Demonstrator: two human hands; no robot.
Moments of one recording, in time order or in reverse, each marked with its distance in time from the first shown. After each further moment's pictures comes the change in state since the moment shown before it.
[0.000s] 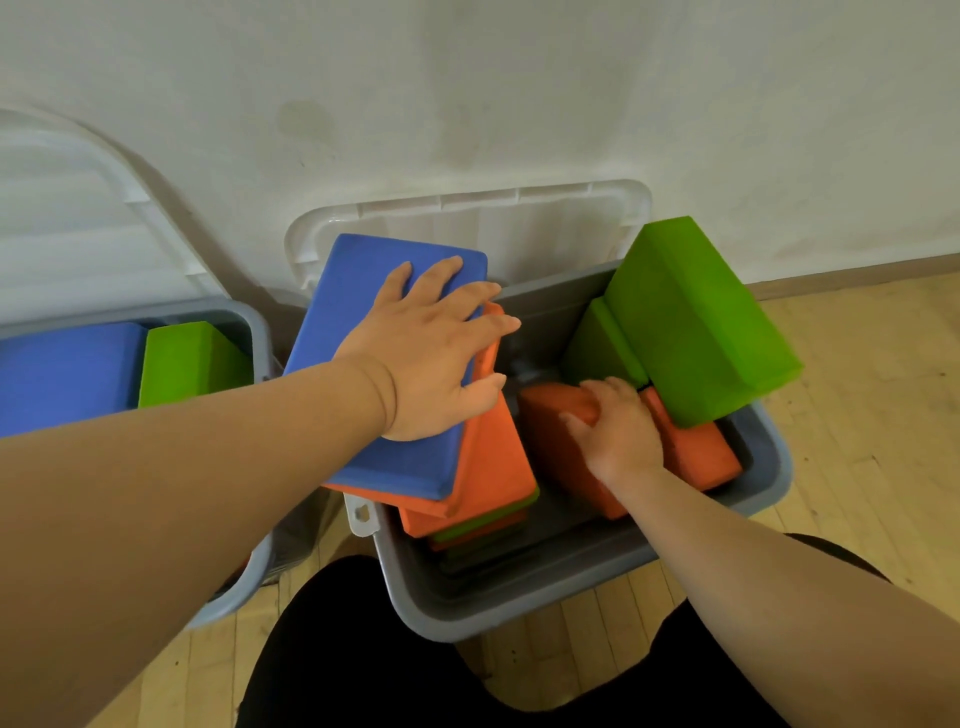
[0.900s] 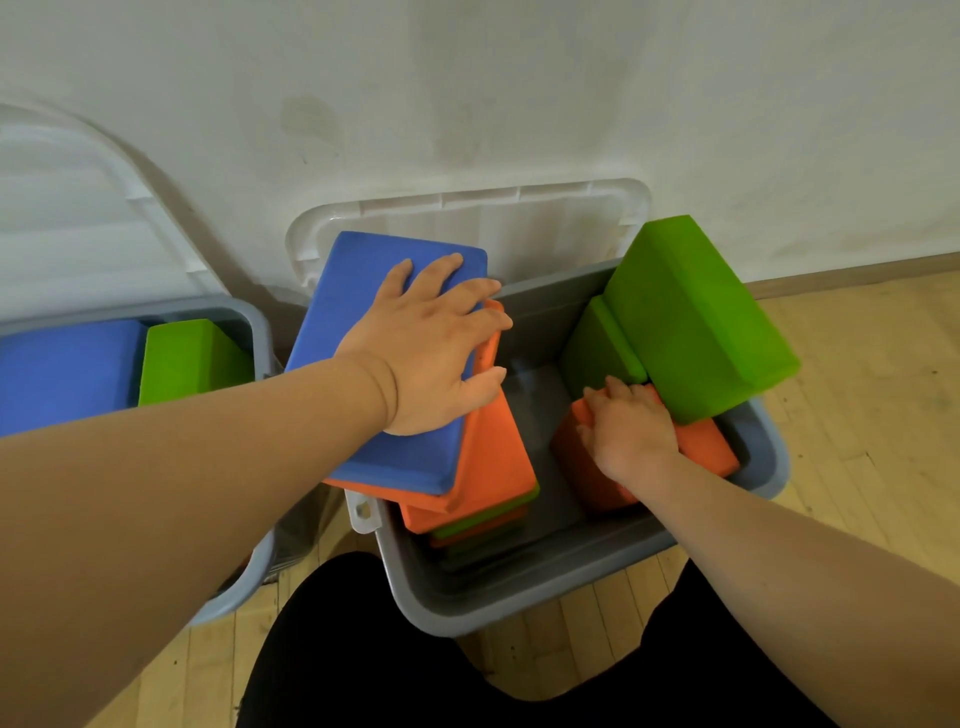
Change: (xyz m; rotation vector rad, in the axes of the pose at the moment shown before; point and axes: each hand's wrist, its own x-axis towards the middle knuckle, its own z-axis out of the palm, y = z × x) left_hand -0.002 -0.001 0.001 0.001 0.015 -0.009; right_hand 0.000 -0.006 -0.025 -0.539 -0.190 -0.135
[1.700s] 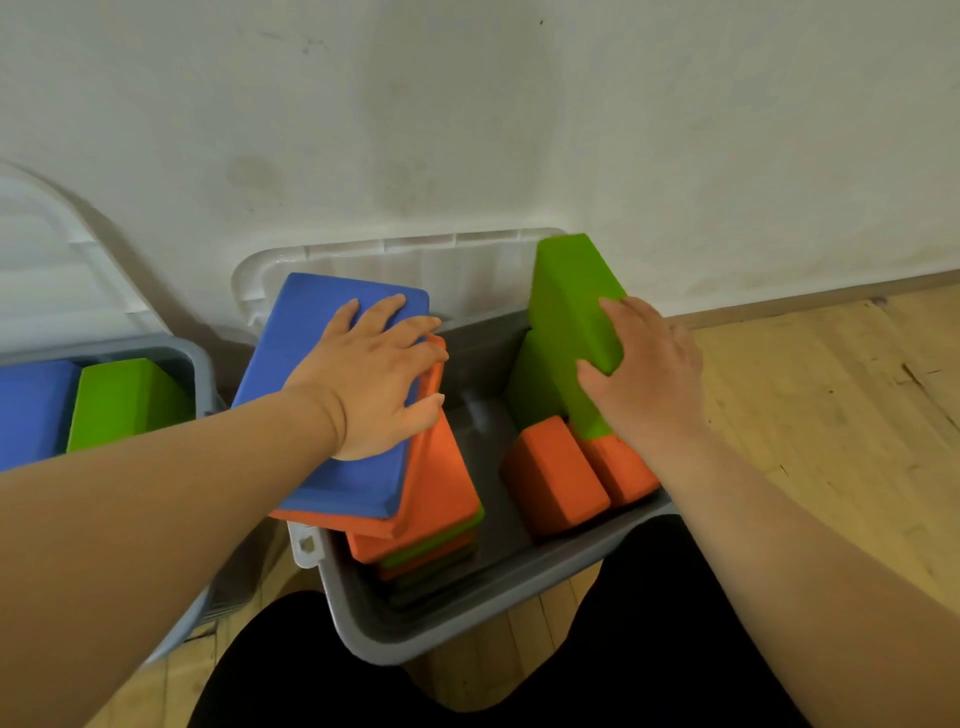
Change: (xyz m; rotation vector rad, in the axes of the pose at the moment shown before) left_hand 0.003 0.009 -0.003 0.026 -0.019 -0.013; right_hand -0.037 0.048 -0.129 0.327 0.498 0.099
